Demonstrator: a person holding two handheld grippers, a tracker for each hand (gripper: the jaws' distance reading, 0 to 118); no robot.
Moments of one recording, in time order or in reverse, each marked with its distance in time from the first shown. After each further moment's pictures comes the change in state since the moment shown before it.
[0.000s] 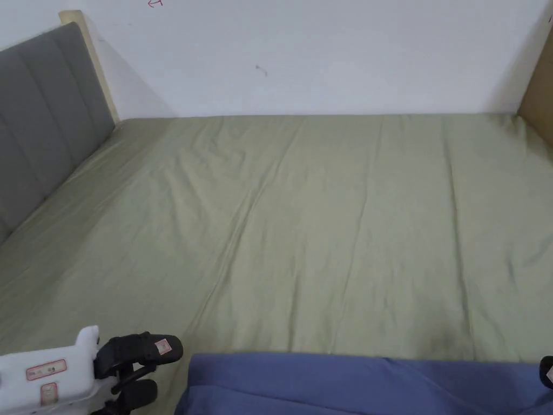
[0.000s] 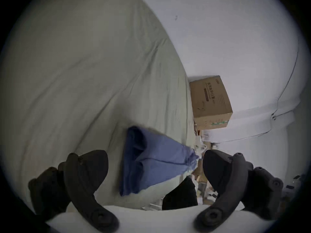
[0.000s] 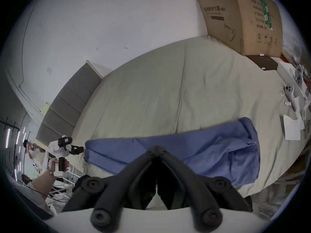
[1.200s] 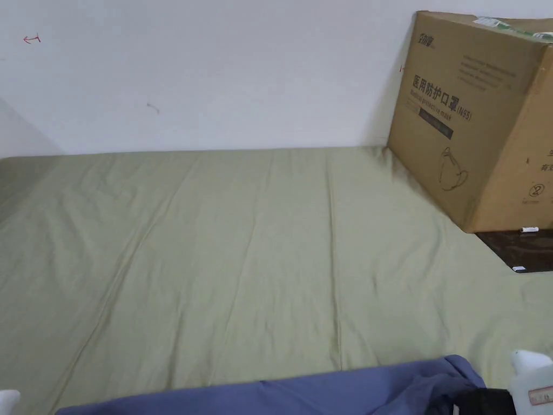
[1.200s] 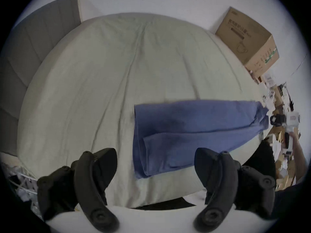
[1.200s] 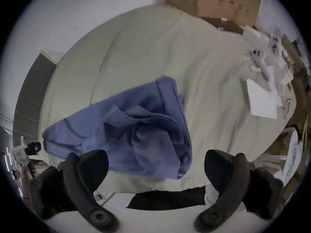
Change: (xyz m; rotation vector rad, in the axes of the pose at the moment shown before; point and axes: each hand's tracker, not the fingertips) left arm 0.125 -0.079 -0.039 -0.043 0.675 -0.589; right arm 0.137 -0.002 0.003 -0.263 -0.331 -0.095
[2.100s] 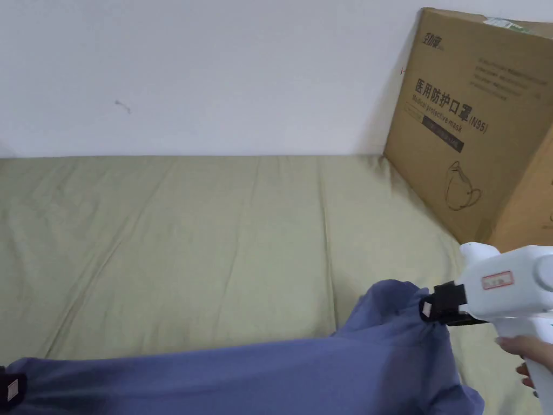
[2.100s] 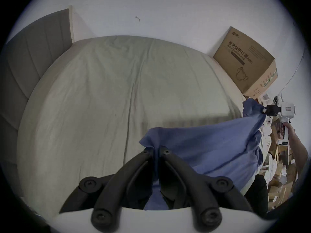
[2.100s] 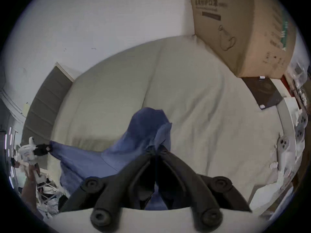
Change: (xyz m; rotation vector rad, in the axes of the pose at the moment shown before) left arm -0.005 0.159 -0.043 0.135 -0.049 -0.034; right arm -0.045 0.208 -0.018 0.184 0.159 0.105
